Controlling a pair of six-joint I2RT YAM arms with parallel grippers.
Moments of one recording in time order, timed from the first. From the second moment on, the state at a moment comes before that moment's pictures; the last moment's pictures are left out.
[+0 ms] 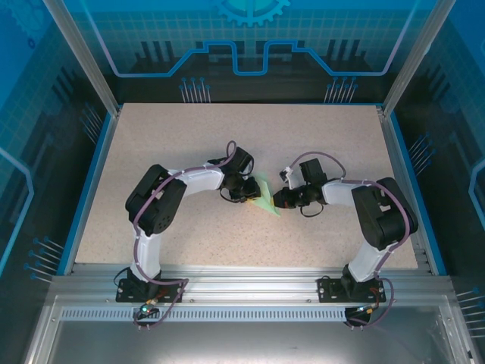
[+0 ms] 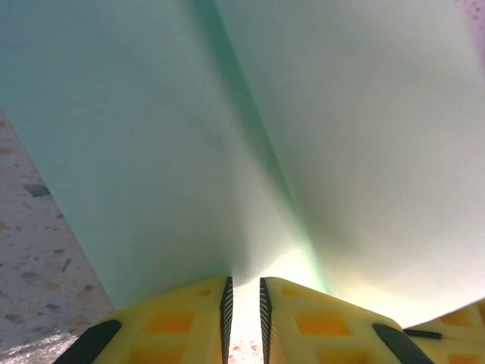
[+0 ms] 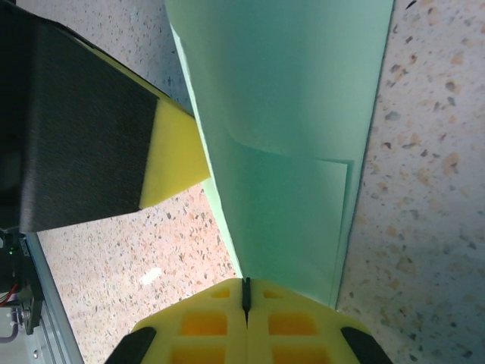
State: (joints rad) left arm -0.59 2.01 1.27 -0.40 0.37 -0.85; right arm 0.32 1.73 0.77 -0.10 -0.72 0.26
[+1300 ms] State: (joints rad) left arm -0.59 2.02 1.28 -0.41 0.37 -0.85; right arm 0.28 1.79 0.84 -0.18 -0.75 0.25
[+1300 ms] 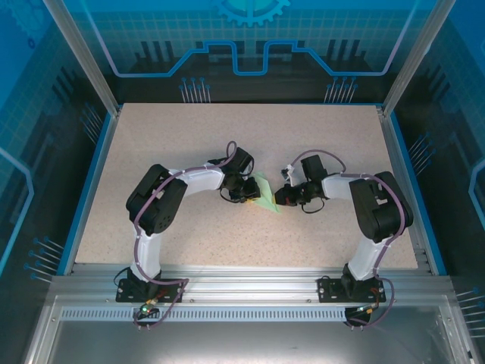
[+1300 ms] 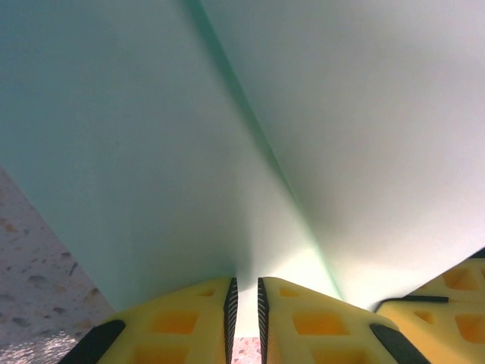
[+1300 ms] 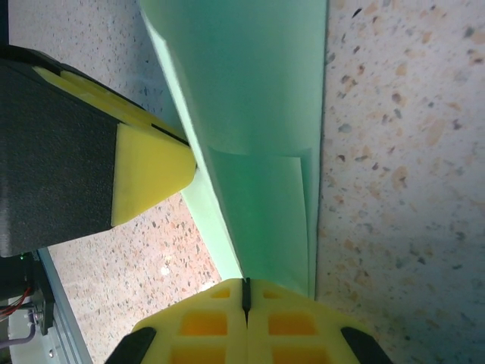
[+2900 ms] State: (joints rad) left arm -0.59 2.03 1.30 -0.43 0.36 -0.84; right arm 0.25 1.83 0.93 -0.29 -0.76 0.21
